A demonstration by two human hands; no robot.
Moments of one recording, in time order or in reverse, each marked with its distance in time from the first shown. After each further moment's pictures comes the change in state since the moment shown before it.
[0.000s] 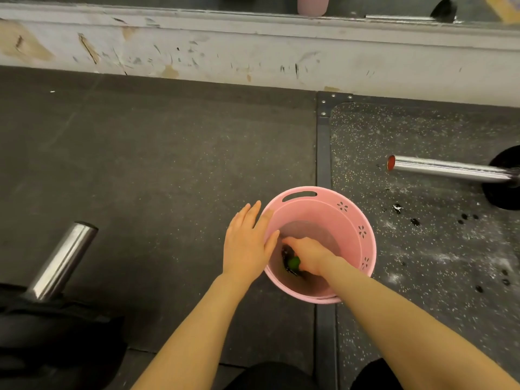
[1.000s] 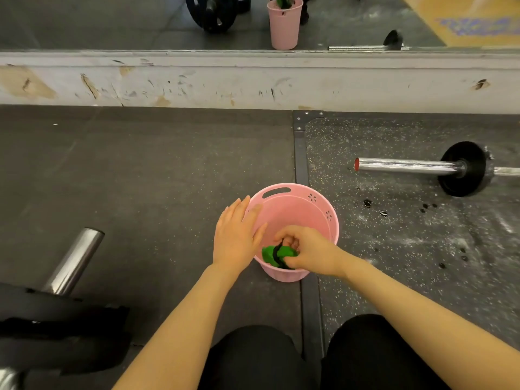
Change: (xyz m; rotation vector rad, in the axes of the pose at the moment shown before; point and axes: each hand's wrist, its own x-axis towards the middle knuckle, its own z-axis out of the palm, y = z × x) left_hand -0.030 0.028 -0.038 0.072 0.060 0.120; right_hand -0.142 -0.020 -0.032 0.514 0.295 -0.297
